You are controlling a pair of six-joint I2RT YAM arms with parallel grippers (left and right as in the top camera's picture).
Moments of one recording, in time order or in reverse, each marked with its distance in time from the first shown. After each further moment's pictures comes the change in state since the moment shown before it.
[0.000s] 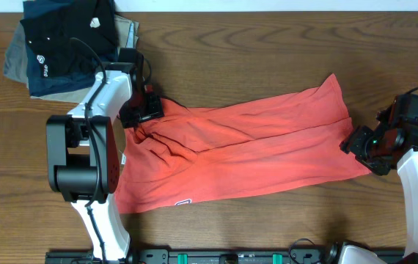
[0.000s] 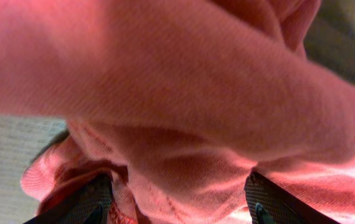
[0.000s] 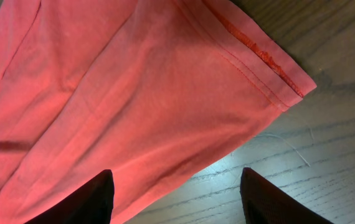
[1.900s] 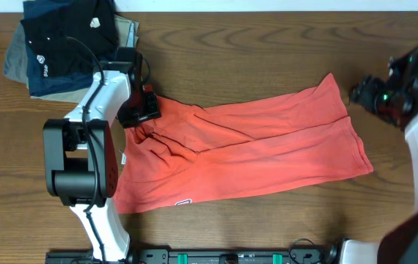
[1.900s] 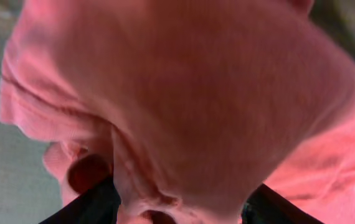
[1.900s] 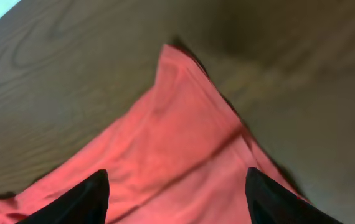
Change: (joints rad) left arm 0.000 -0.034 -0.005 -0.018 -0.020 -0.019; right arm 0.028 0.260 0.302 0.272 -0.071 -0.060
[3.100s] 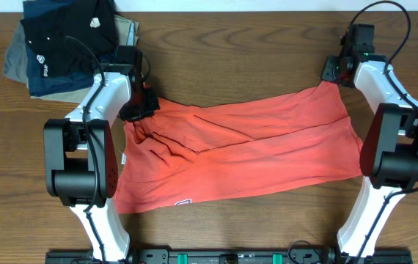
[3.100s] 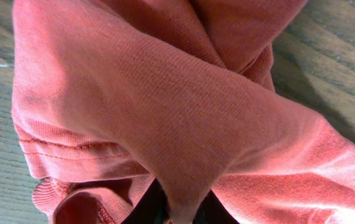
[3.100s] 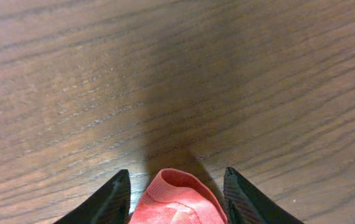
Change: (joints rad) left arm 0.000 0.000 -0.023 0.096 0.000 -0.003; right arm 0.159 0.608 0.309 0.227 0.273 -0.082
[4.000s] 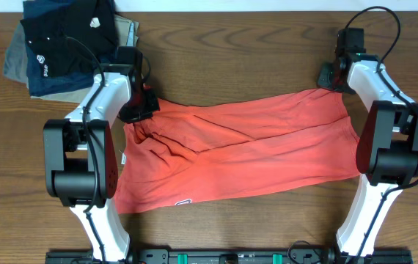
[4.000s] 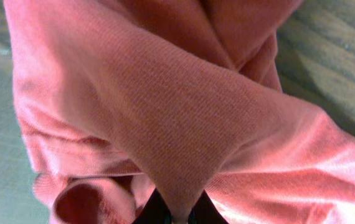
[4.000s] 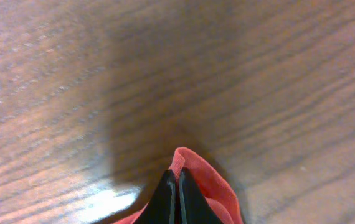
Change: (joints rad) left arm 0.000 -0.009 -0.001 -0.025 0.001 -0.002; right arm 0.022 0.026 0.021 -0.111 0.085 0.045
